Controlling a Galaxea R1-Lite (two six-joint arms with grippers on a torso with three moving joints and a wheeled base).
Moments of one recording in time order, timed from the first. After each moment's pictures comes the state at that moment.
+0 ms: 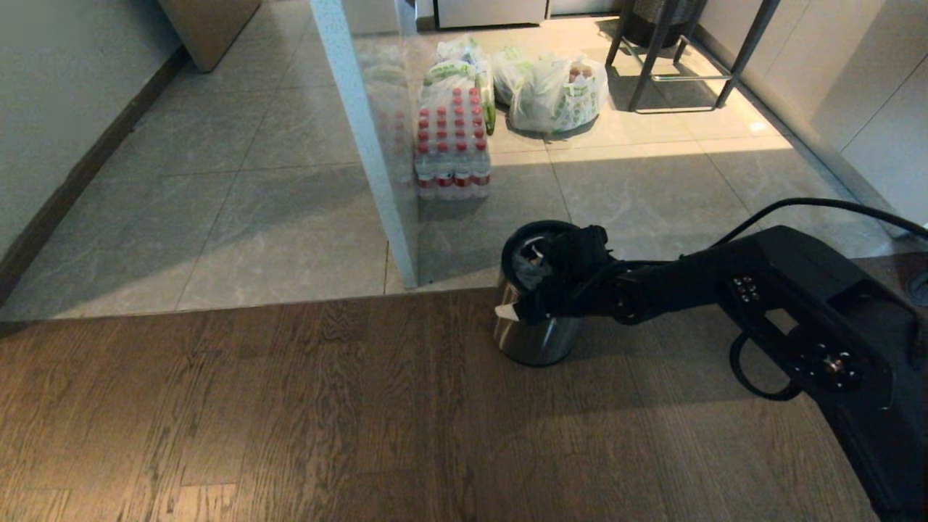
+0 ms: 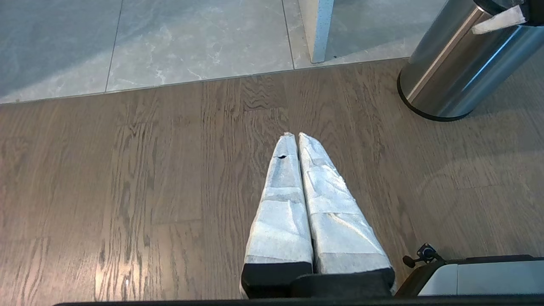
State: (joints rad) left arm 0.00 0.00 -0.02 0.04 0.00 0.03; right arm 0.41 2.47 -1.72 -0.18 0.23 -0.11
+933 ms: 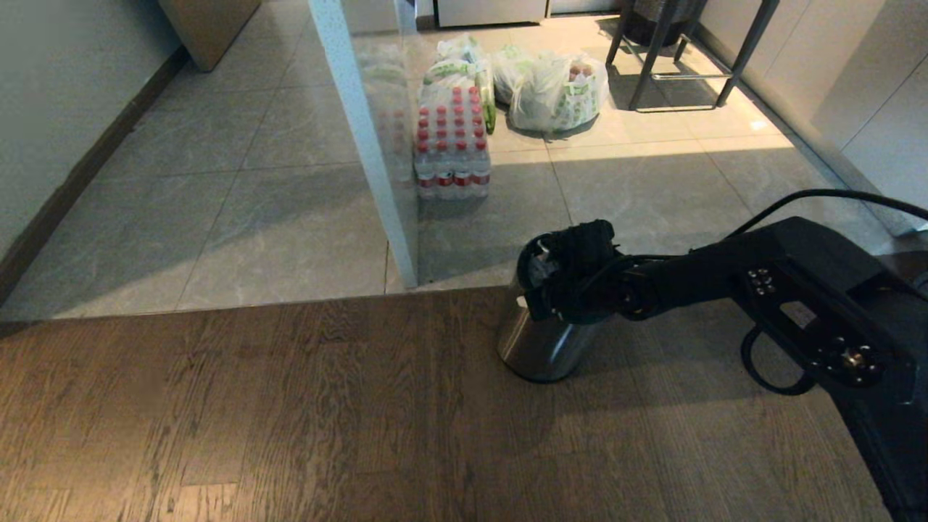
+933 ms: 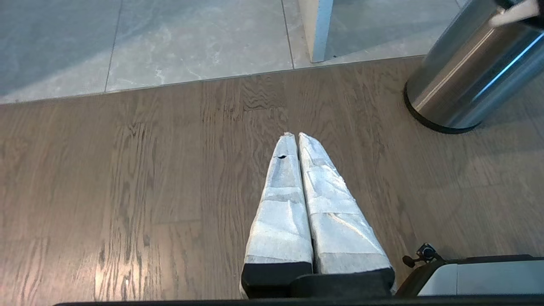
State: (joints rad) left arm 0.00 0.00 -0.02 0.04 0.00 0.03; right arm 0.41 2.40 -1.68 -0.18 0.16 -0.11
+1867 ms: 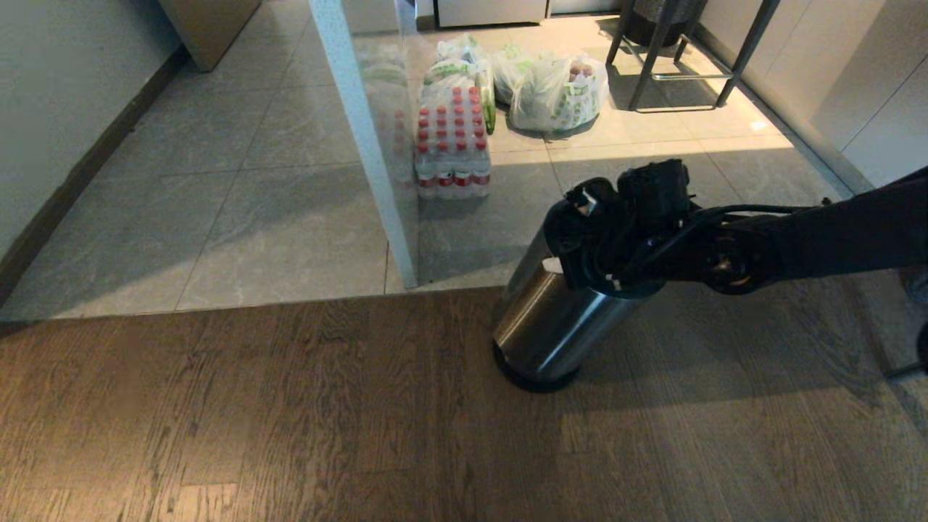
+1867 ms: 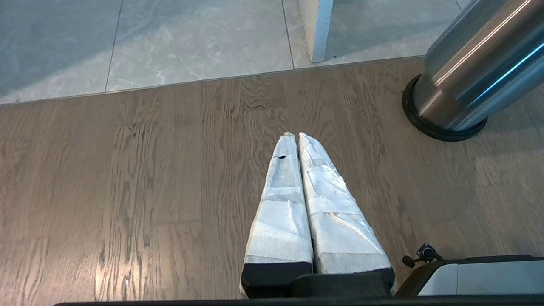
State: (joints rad) left arm 0.00 0.00 -0.02 0.04 0.00 0.03; right arm 0.41 2.03 -1.42 -0.18 0.17 -0.12
